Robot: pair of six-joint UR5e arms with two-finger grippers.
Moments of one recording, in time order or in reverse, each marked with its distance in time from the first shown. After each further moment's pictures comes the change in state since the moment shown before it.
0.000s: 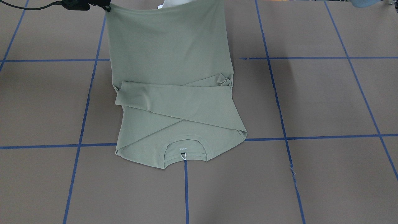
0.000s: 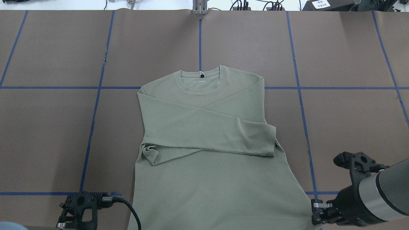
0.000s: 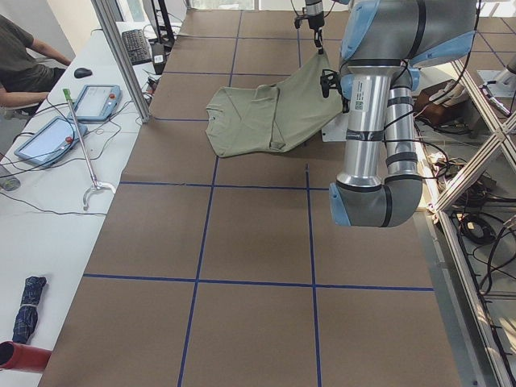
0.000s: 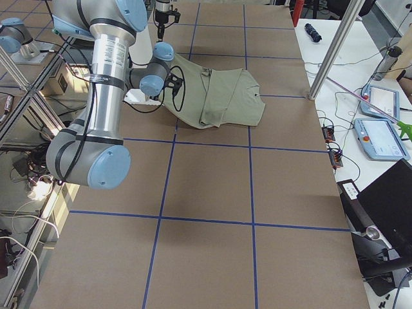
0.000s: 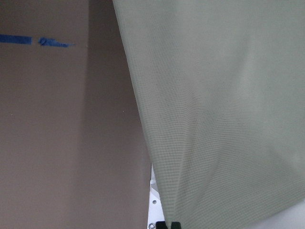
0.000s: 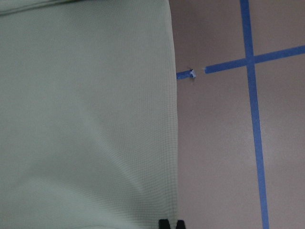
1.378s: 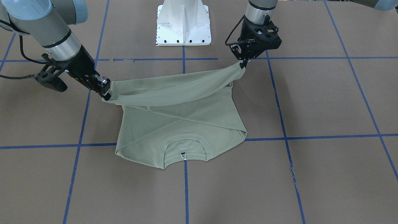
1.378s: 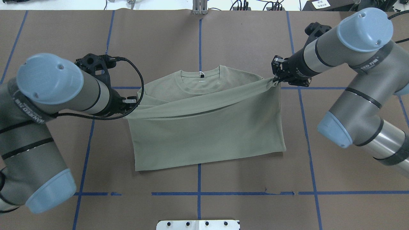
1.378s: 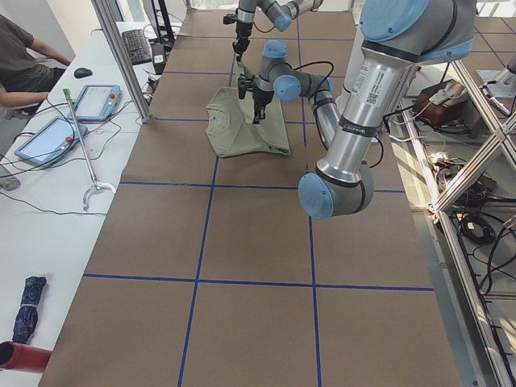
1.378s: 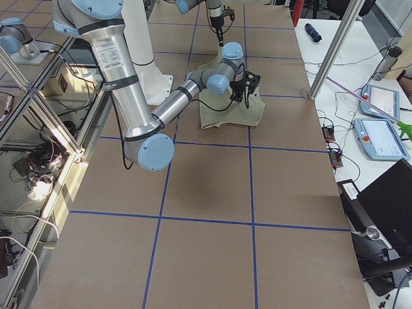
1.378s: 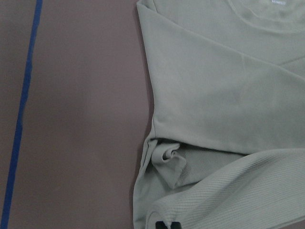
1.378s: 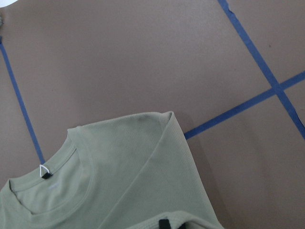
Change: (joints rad) left arm -0.635 -0.227 0.468 -0.080 -0.098 0.337; right arm 0.501 0.616 -0.643 0.012 -0.066 -0.074
